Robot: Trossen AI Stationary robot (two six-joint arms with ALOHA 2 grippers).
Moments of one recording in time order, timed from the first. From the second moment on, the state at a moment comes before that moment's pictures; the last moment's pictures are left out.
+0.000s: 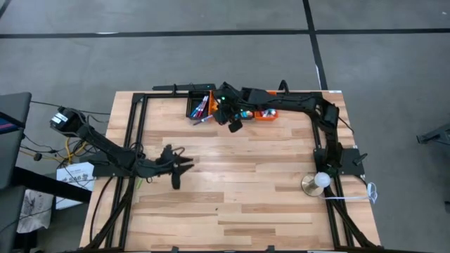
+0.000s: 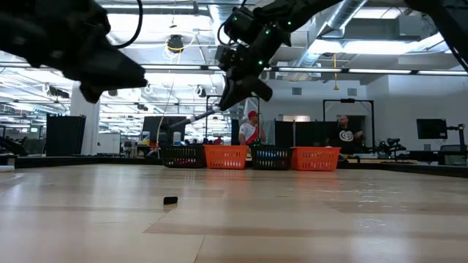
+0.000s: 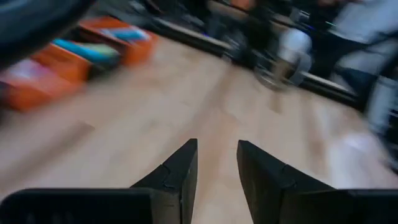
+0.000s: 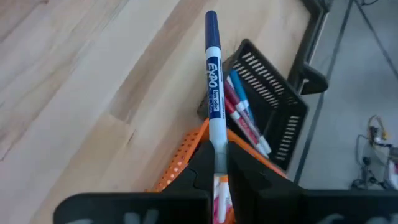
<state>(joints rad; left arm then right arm) -0.51 1.09 0.22 0.56 -0.73 -0.45 -0.32 2.01 1.70 -0.59 0.00 -1.04</state>
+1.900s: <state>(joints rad) 0.01 1.16 0.22 0.55 -0.39 0.06 -0.07 1.99 1.70 -0.54 0.24 -1.15</state>
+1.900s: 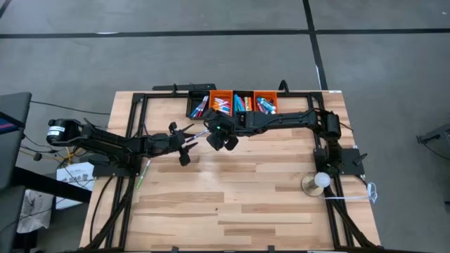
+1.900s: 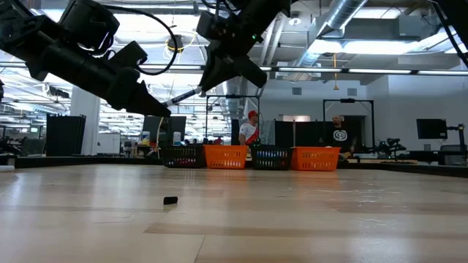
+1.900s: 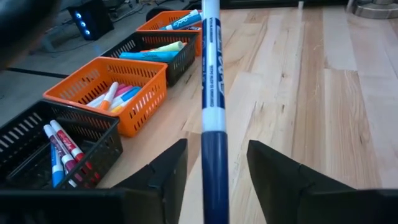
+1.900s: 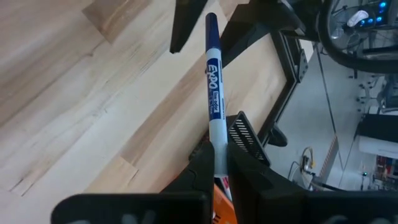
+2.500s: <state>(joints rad) 0.01 1.15 0.22 0.56 -0.40 0.04 -0.07 1.99 1.70 -0.54 0.24 -1.15</state>
